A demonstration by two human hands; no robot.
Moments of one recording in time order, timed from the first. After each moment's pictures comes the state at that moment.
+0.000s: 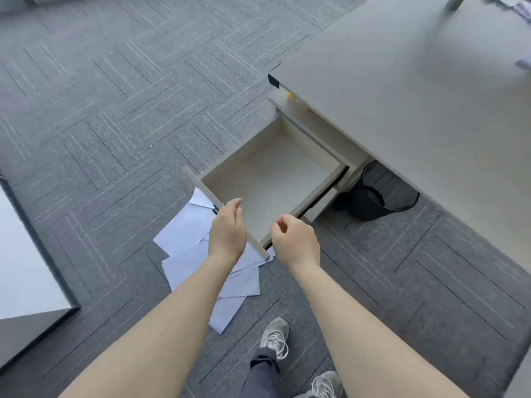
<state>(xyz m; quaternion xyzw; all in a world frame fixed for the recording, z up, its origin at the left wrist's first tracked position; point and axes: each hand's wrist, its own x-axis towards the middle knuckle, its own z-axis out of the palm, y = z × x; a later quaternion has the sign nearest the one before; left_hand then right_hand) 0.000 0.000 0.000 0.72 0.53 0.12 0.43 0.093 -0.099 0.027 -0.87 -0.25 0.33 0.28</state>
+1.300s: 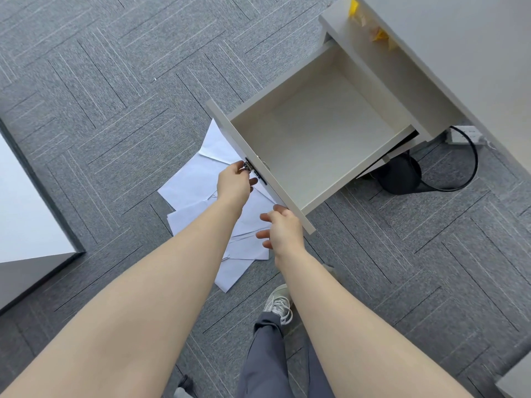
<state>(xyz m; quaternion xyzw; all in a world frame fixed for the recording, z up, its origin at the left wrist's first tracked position) 0.011 0.089 -0.118 0.43 0.65 0.11 0.61 0.049 -0.030 -0.077 -0.71 0.10 0.56 0.42</state>
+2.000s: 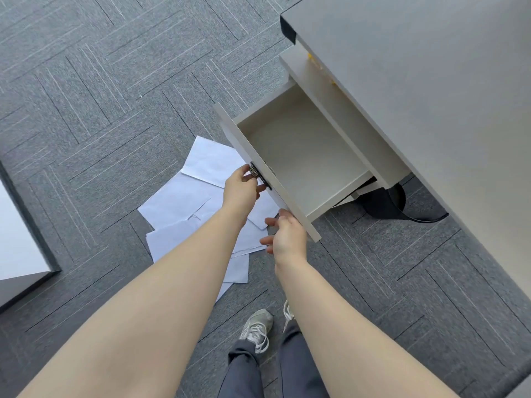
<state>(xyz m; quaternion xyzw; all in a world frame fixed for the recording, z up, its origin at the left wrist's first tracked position) 0.138 0.092 -0.109 0.42 0.62 0.12 0.65 0.169 -0.018 -0.098 -0.72 0.12 0.51 0.45</state>
